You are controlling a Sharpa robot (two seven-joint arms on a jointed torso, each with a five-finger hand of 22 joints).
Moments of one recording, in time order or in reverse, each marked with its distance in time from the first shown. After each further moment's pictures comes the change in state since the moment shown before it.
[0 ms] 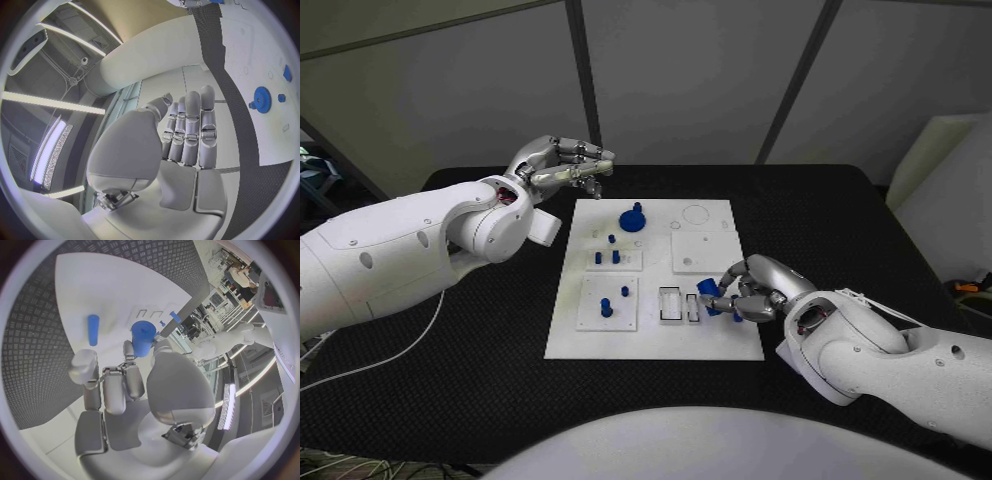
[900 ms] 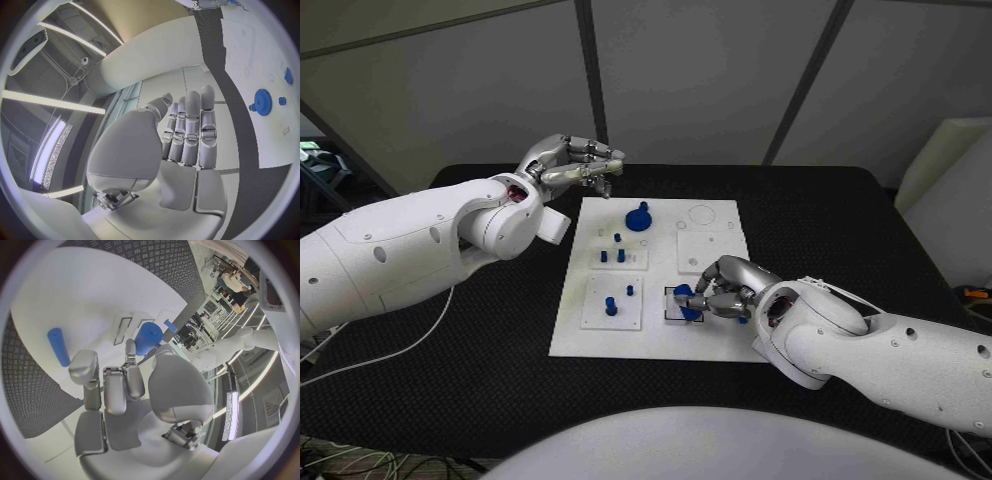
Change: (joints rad) left arm 0.000 0.006 0.000 0.002 0.000 0.002 0.000; left_hand 0.000 0.000 0.000 0.000 0.000 0.000 0.000 0.000 0.000 0.000 0.000 0.000 0.000 0.000 0.000 0.000 0.000 0.000 0.000 0.000 0.000 0.000; right arm 0.026 0.150 0.005 -0.098 0.032 0.154 -0.031; right_hand -0.076 0.040 -0.046 0.004 -0.055 0.036 -0.022 0.035 0.032 0.005 -0.013 -0.003 0.000 0.003 -0.011 0.000 0.000 0.000 0.007 -0.007 0.004 0.008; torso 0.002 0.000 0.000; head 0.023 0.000
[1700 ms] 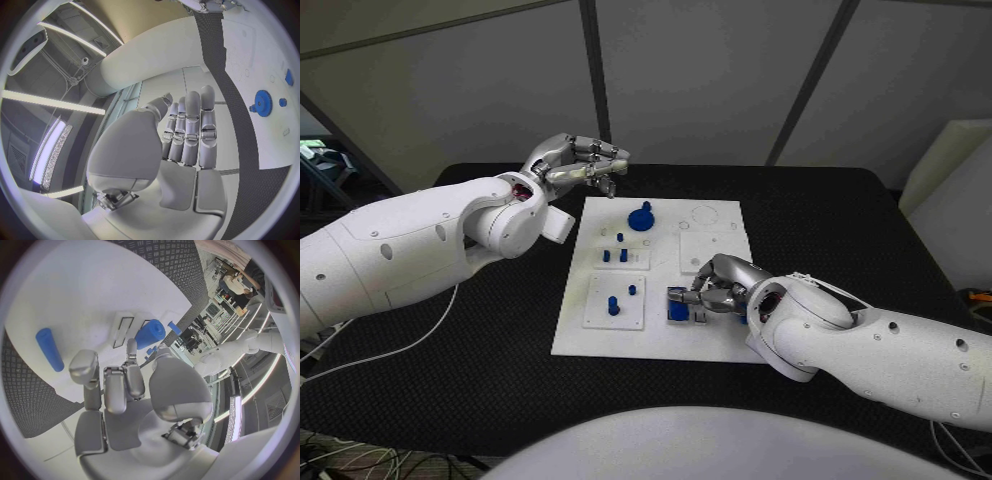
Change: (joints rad) left arm 0.000 0.002 0.000 0.001 0.000 0.001 -0.001; left_hand 0.000 0.000 0.000 0.000 0.000 -0.004 -0.004 0.000 0.002 -0.006 0.002 0.004 0.001 0.000 0.000 0.000 -0.001 0.000 0.000 0.000 0.000 -0.001; right arm 0.009 0.058 0.000 -0.055 -0.010 0.030 -0.030; right_hand -0.118 0.019 -0.069 0.000 -0.235 -0.001 0.000 0.018 0.036 -0.007 -0.007 -0.026 0.000 -0.004 -0.003 0.000 0.000 0.000 -0.004 -0.004 0.000 -0.008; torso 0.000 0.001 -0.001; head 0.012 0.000
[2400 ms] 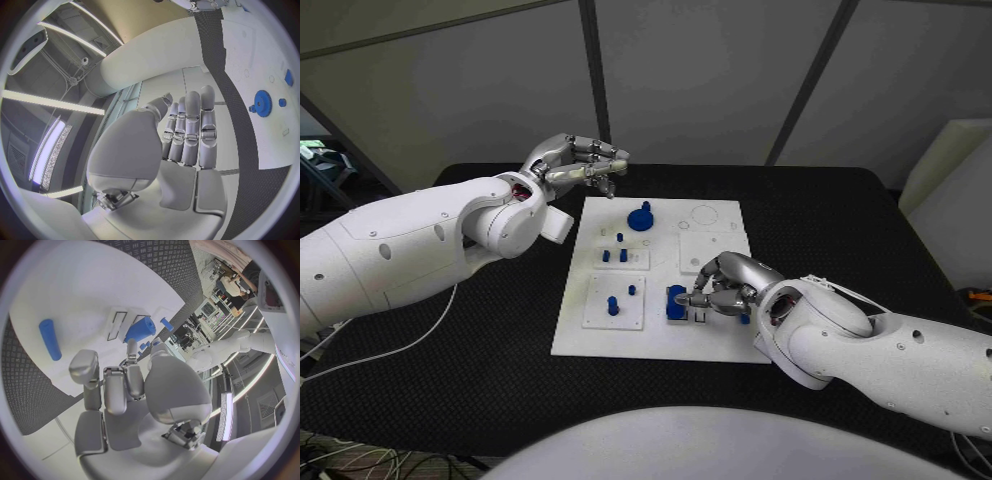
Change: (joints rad) left arm 0.000 -0.006 0.000 0.002 0.000 0.003 -0.003; left_hand 0.000 0.000 0.000 0.000 0.000 0.000 0.000 0.000 0.001 0.000 0.000 0.000 0.000 0.000 0.000 0.000 0.000 0.000 0.000 0.000 0.000 -0.001; right arm 0.000 -0.063 -0.001 0.068 -0.023 -0.039 0.070; right_hand 0.147 -0.006 0.019 -0.066 0.038 -0.007 0.000 0.019 0.040 0.004 -0.004 -0.004 0.000 0.004 -0.004 0.000 0.001 0.000 0.000 0.000 -0.005 0.007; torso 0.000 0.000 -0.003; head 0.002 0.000
